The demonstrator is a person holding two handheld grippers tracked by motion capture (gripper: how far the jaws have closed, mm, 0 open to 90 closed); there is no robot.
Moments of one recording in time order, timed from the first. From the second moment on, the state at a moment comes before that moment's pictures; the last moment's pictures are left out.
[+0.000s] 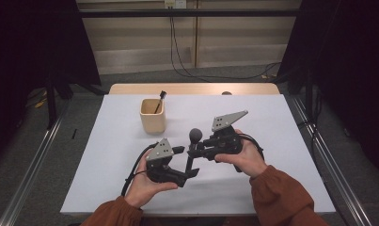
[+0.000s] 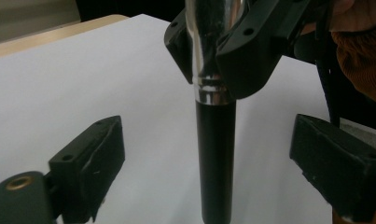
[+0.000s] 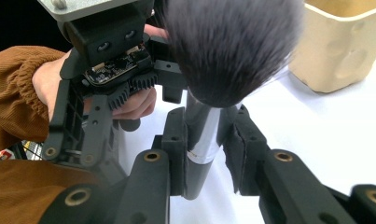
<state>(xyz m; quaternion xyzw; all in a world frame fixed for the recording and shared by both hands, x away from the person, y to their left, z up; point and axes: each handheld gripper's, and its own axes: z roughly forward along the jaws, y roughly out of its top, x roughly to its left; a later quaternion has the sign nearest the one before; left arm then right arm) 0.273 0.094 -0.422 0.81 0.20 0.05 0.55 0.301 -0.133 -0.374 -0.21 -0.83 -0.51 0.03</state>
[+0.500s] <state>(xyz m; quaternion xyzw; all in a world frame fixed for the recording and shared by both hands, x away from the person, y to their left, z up) 0.276 0.098 -0.422 0.80 0.20 0.05 0.57 0.299 -0.133 -0.376 -0.21 -0.83 -0.52 0.02</state>
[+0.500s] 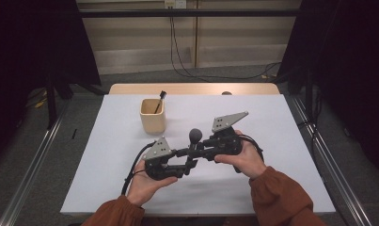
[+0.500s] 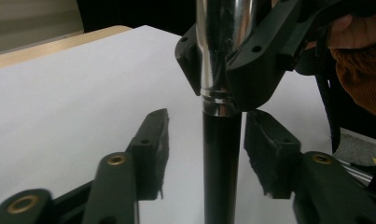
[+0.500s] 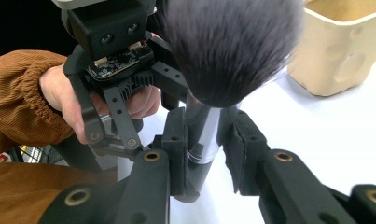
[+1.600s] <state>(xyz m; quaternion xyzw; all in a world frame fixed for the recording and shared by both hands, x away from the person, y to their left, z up) 0.281 0.104 -0.420 0.79 0.21 0.04 0.57 0.297 -0.135 -0.380 -0.23 -0.81 -0.54 0.00</state>
